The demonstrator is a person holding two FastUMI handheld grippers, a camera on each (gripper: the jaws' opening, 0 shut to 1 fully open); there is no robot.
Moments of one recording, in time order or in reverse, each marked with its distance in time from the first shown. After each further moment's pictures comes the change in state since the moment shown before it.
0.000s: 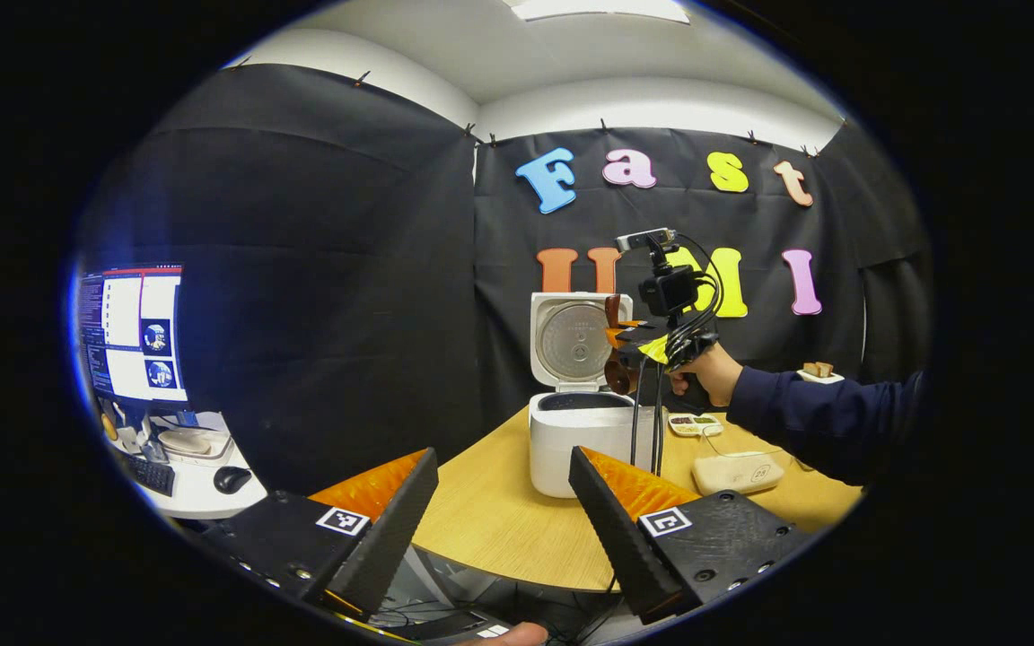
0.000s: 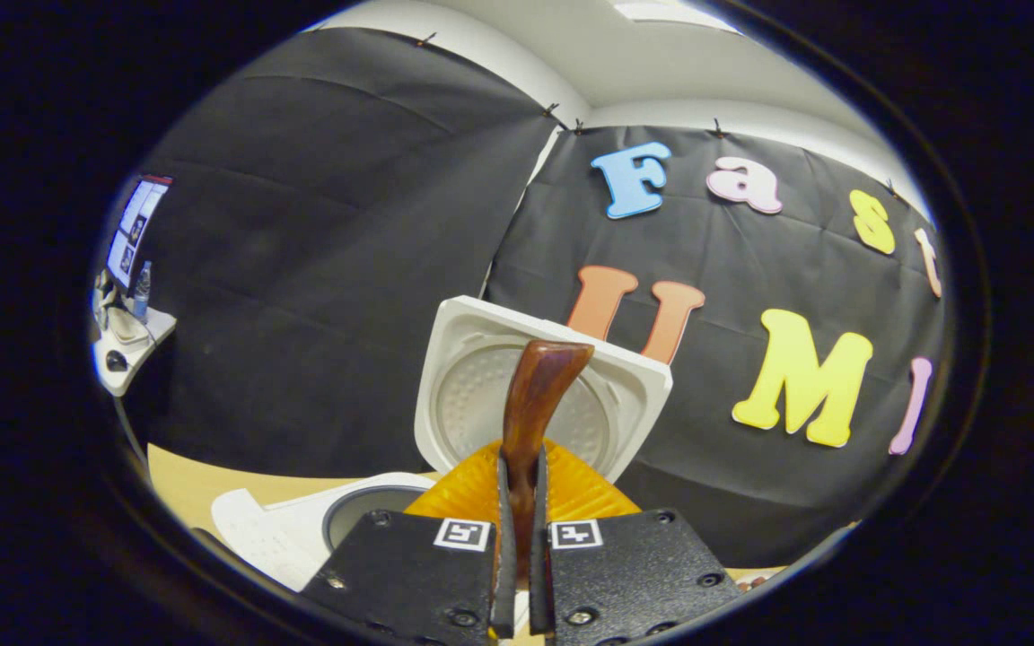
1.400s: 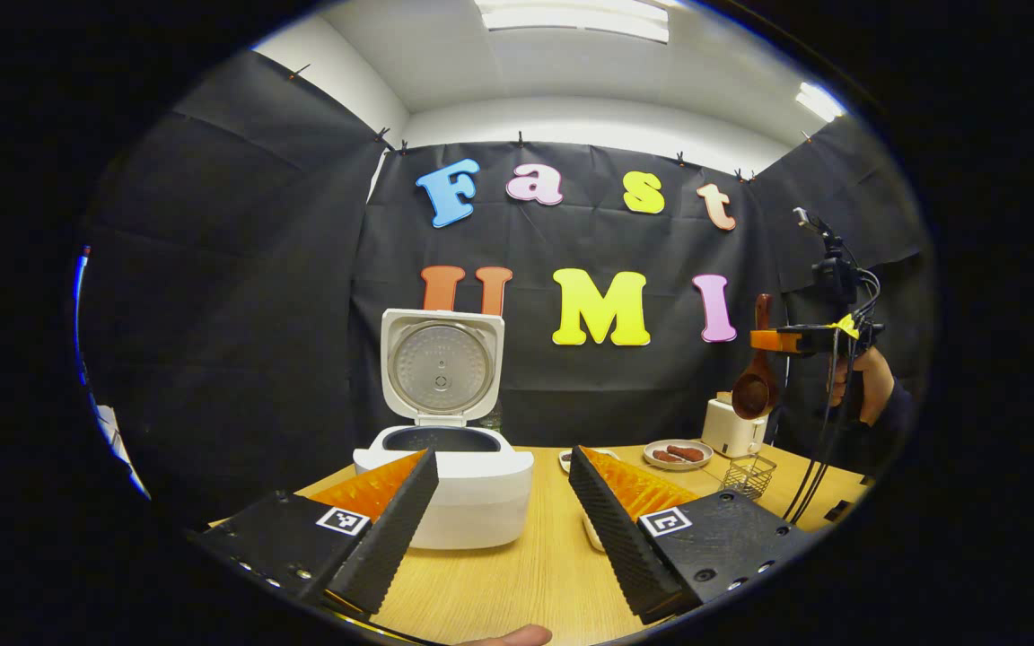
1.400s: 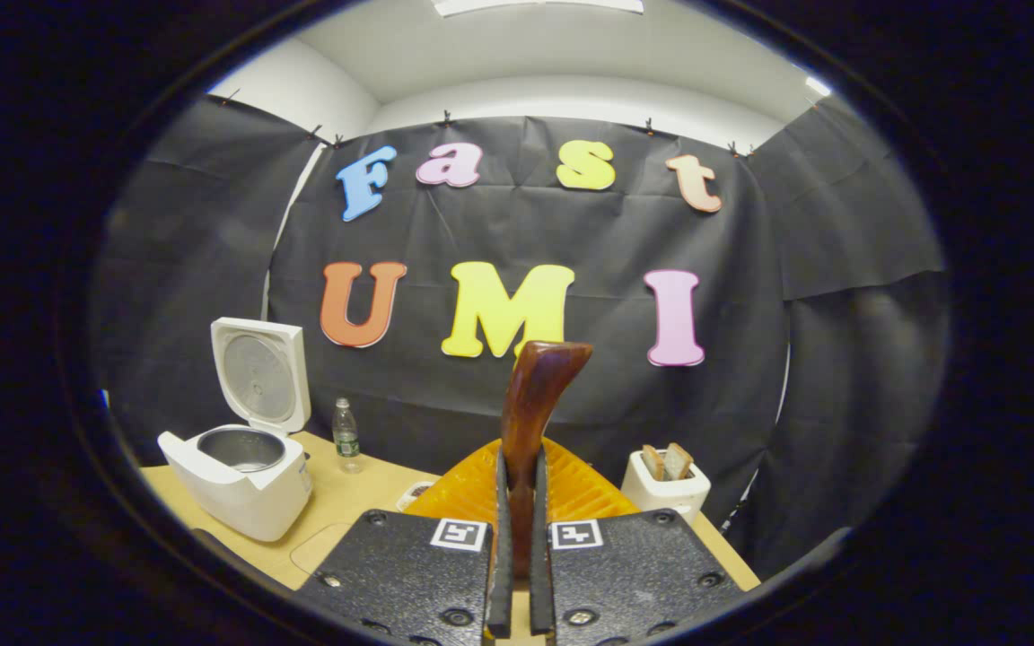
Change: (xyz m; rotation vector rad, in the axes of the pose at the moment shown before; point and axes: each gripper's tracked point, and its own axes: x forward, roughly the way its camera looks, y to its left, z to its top) left arm 0.073 -0.156 0.010 -0.051 -0.111 -0.333; right arm -0.335 -0.310 -0.079 0.271 0.097 -0.576
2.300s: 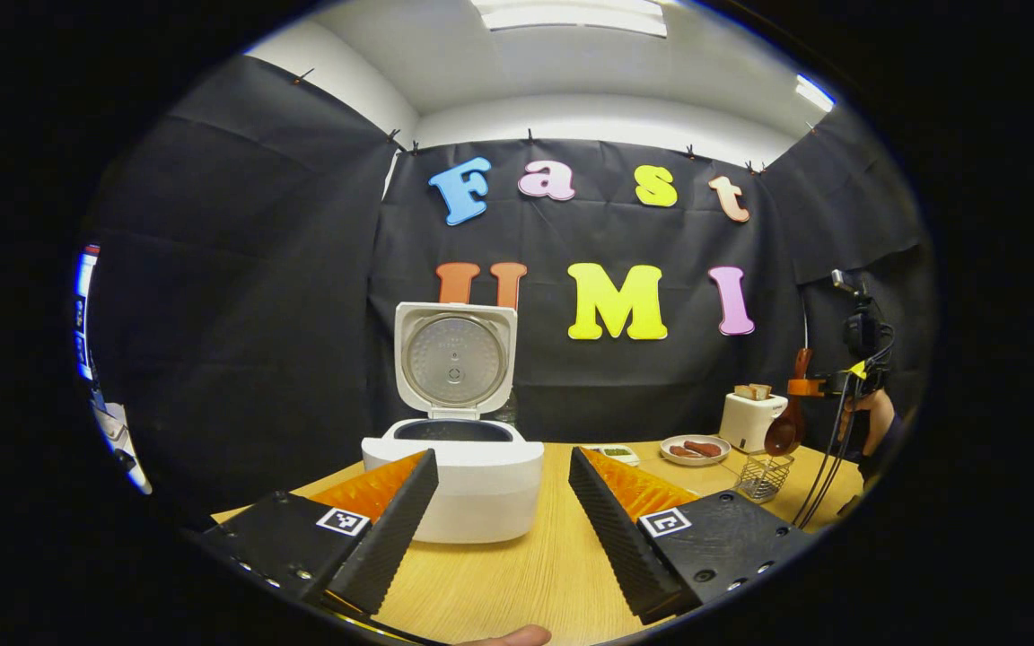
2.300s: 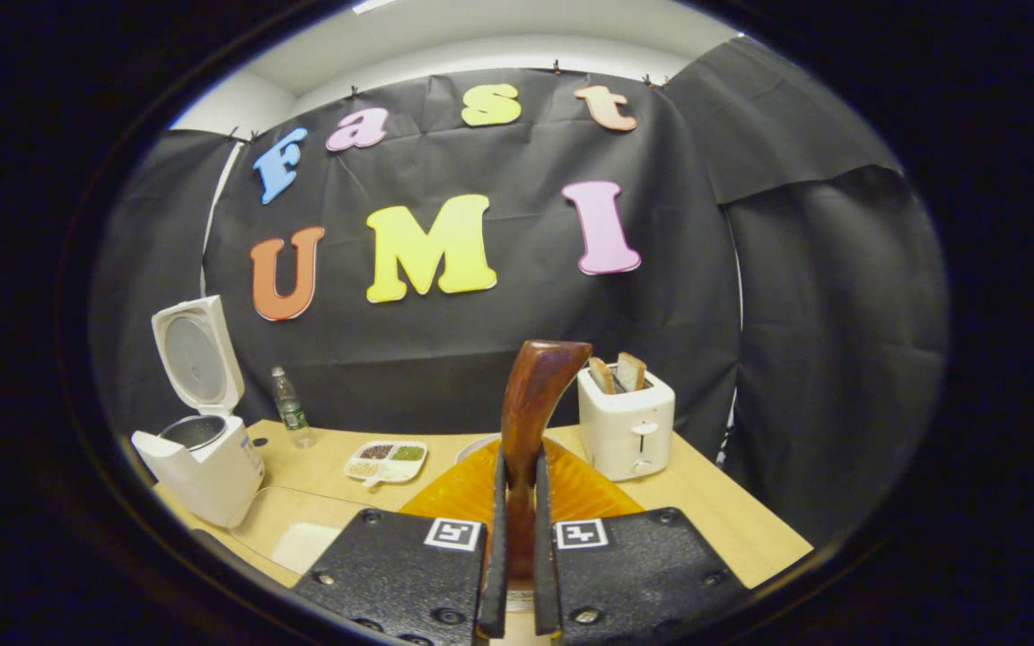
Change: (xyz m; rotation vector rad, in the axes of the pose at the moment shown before) left arm 0.003 0.003 -0.013 0.028 0.018 0.077; right arm 0.025 -0.069 -0.126 0.191 0.166 -0.109
